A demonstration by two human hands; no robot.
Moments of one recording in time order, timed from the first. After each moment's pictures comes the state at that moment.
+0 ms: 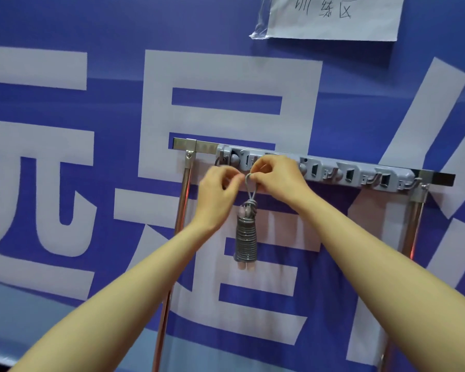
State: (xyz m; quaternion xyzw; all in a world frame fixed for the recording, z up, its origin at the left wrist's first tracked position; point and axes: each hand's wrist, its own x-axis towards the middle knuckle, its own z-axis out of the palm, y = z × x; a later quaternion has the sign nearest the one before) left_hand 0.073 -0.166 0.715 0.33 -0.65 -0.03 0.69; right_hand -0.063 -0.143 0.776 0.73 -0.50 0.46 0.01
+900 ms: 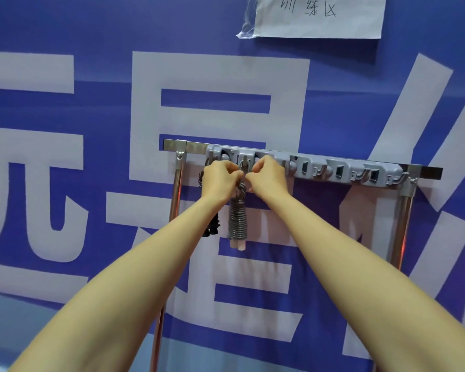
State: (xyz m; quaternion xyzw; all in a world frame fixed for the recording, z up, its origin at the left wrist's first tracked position) left_hand 0.048 -0.191 0.749 0.43 -0.66 -0.11 0.61; right_hand -0.057 -0.170 0.766 0.62 -0.57 0.54 -0.03
